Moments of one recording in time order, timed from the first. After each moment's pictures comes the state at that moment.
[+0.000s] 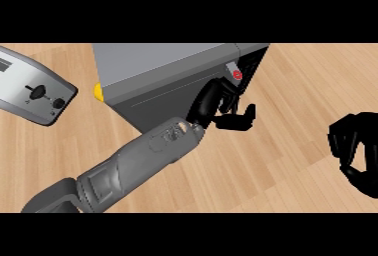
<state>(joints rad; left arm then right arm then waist) -1.05 0.06 -0.95 -0.78 0.70 0.58 -0.27 -0.18 -0.67 0.09 -1.60 -0.49 0.62 -0.50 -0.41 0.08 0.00</state>
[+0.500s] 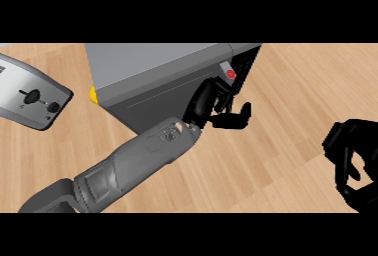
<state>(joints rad) -1.04 0.07 -0.96 -0.78 0.73 0.62 -0.30 -0.18 -0.68 0.15 -1.71 -0.51 0.64 -0.46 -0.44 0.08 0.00</state>
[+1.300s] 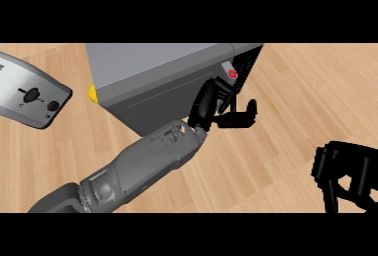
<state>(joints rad) -1.01 0.04 -0.90 -0.81 0.83 0.66 -0.30 -0.14 -0.71 0.24 -1.82 -0.52 0.68 -0.39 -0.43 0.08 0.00</state>
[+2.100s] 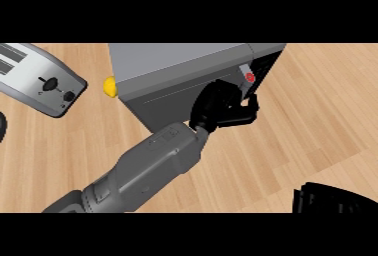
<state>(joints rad) -0.96 0.00 -0.79 -0.83 1.13 0.39 -0.29 0.03 -0.64 0.37 -1.97 -0.51 0.62 -0.35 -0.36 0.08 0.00</state>
